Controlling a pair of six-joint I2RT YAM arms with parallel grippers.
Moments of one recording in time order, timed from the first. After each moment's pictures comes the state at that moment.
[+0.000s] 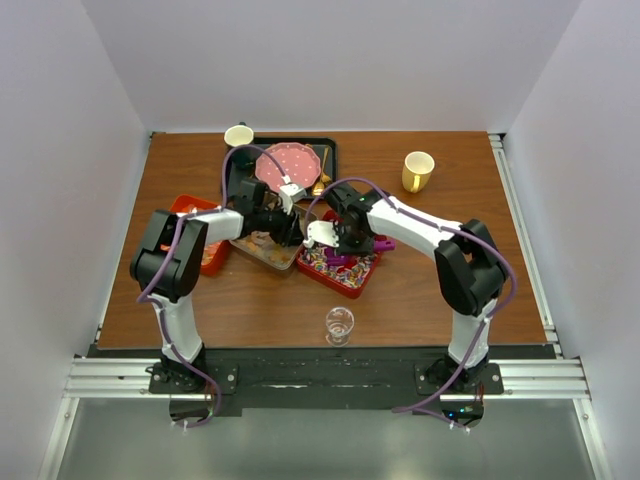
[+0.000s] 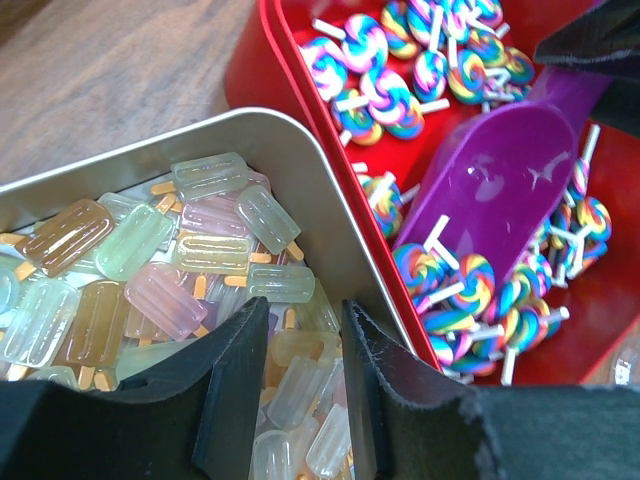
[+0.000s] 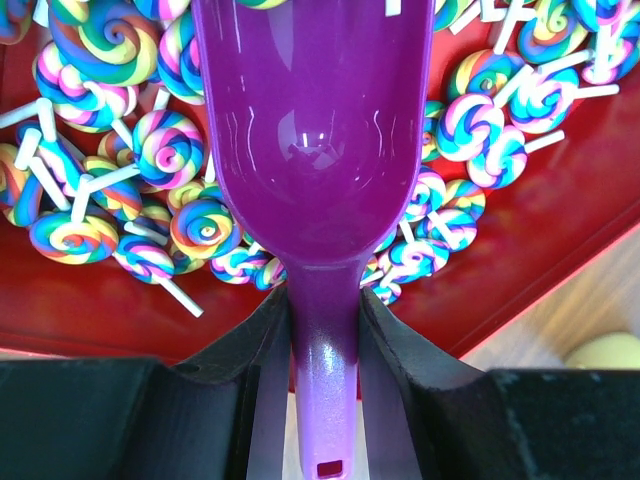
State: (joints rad) left arm -0.32 1.92 1.06 0.01 0.77 0.16; right arm 0.68 1.90 1.43 -0.88 0.02 -0.93
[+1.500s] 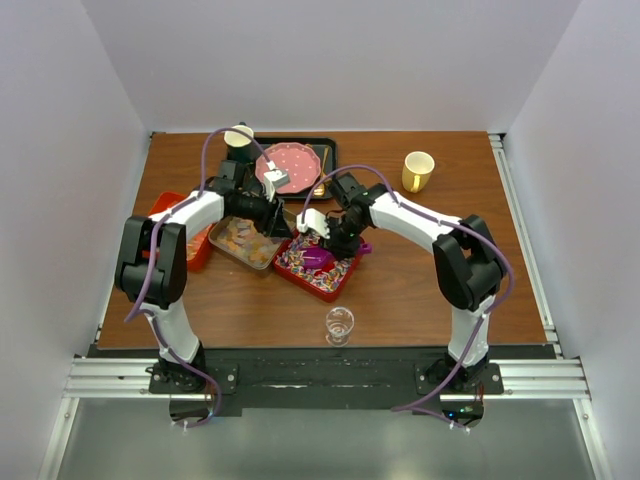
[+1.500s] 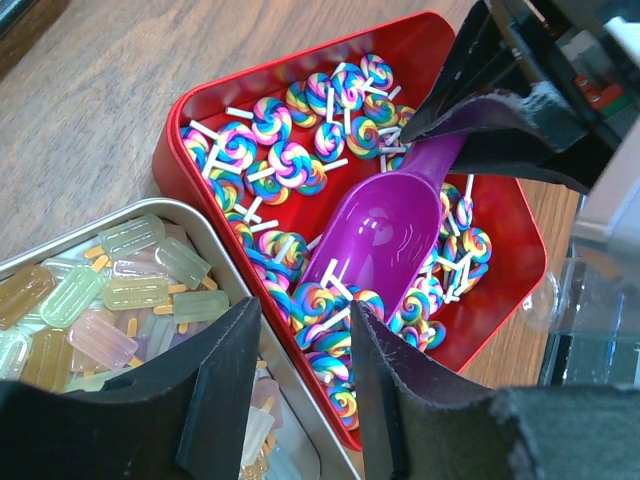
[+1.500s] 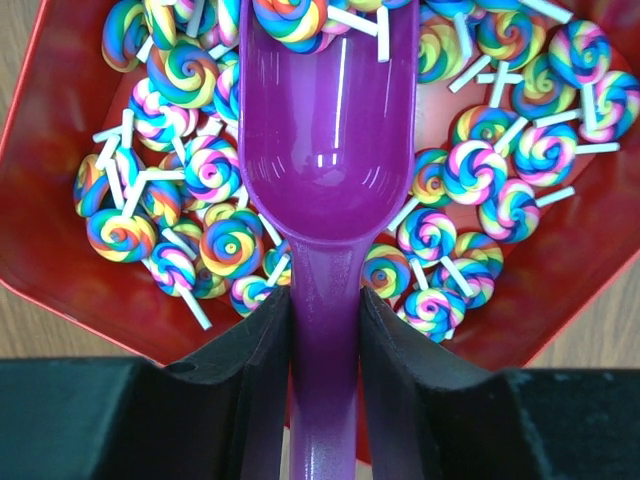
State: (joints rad) left arm -0.20 1.84 1.22 -0.41 0.92 0.35; right arm 0.64 1.94 1.46 -0.79 -0.39 -0.88
